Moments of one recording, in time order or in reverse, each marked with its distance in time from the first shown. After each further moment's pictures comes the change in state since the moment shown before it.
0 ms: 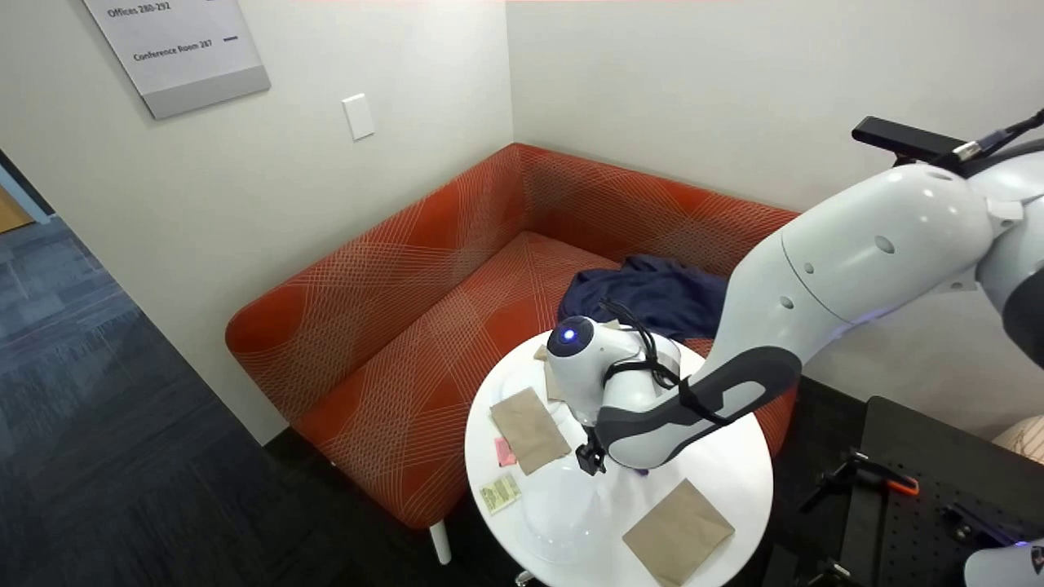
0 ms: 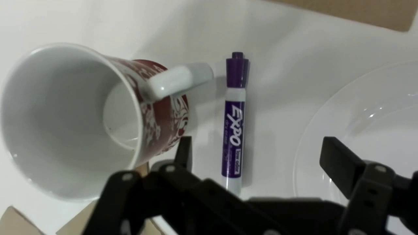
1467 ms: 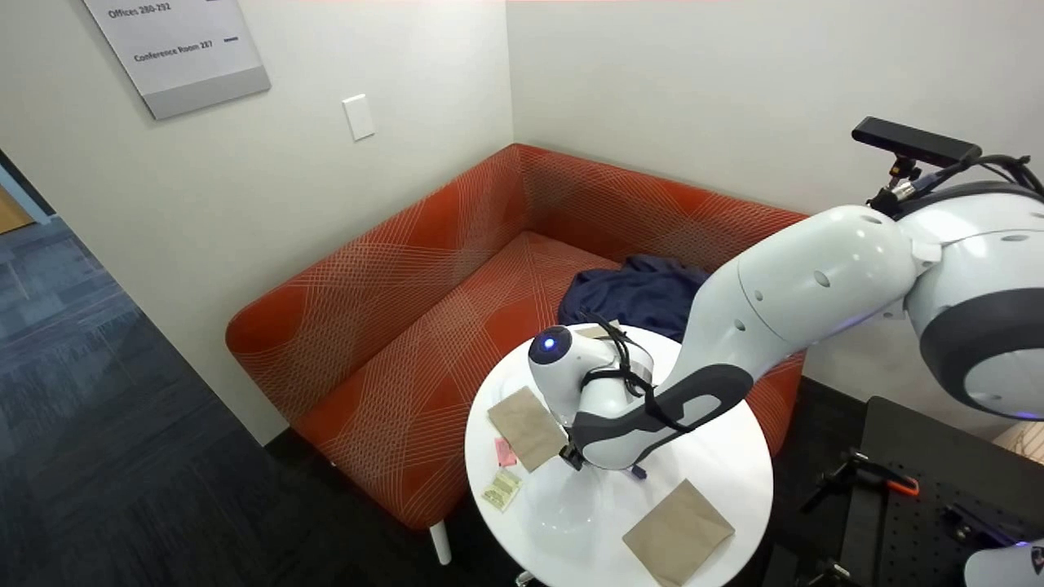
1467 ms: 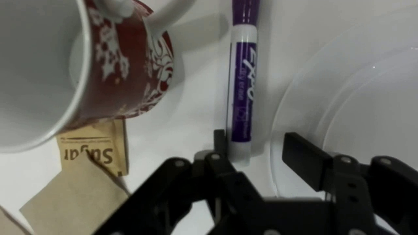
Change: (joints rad) arm 0.000 0.155 -0.012 0.181 0.000 -0.001 -0.028
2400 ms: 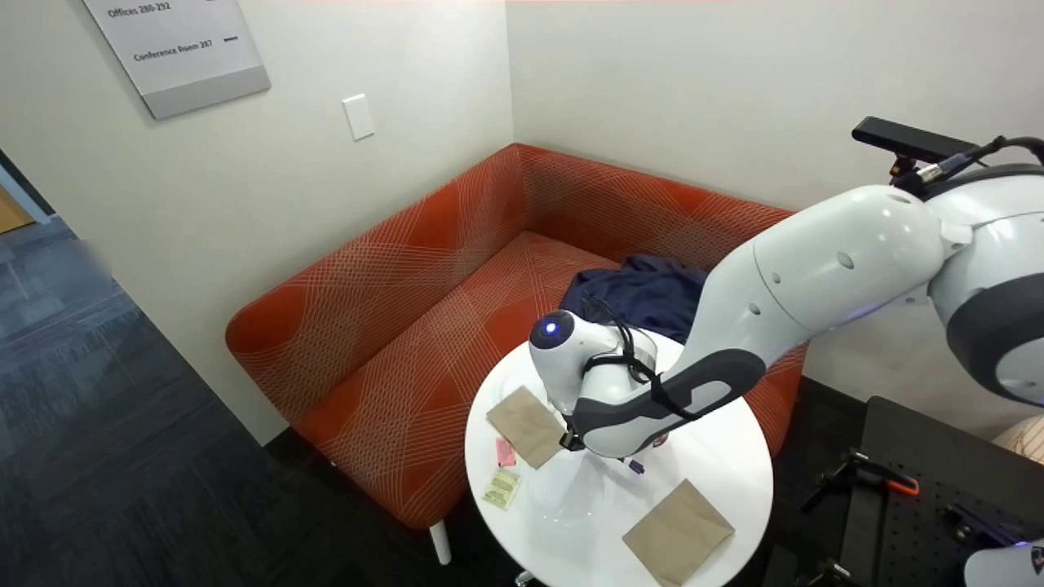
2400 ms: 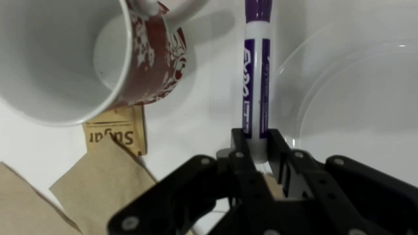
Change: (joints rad) arm 0.001 -0.066 -0.008 -0.031 0.003 -0.007 0.002
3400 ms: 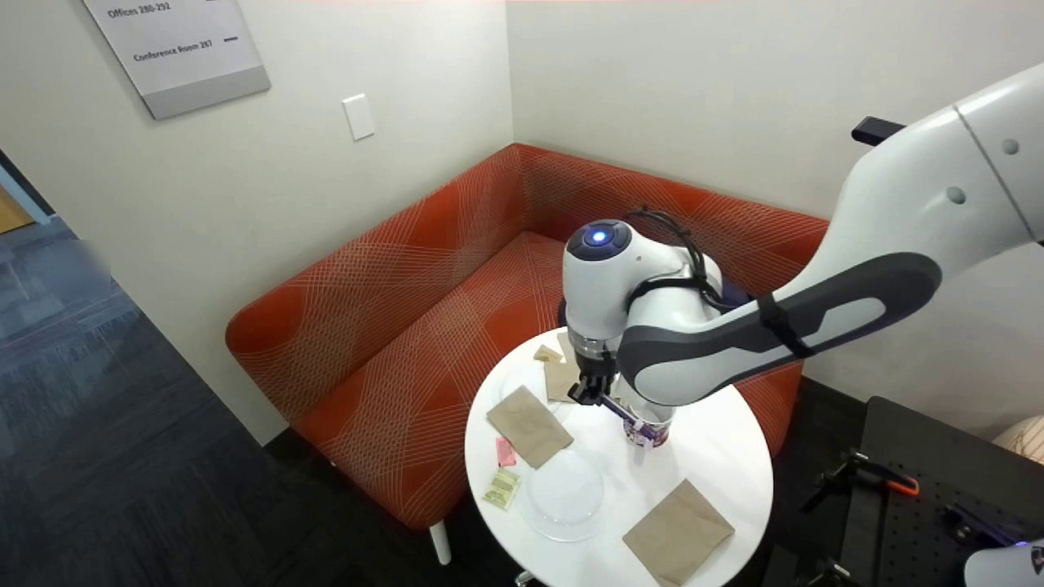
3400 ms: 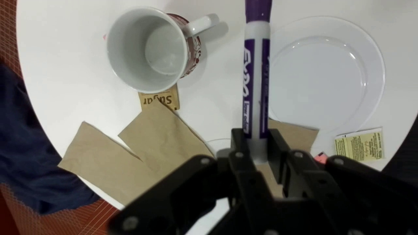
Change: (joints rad) arm 0.004 -0.416 0.011 -0.250 0.005 -0.016 0.032
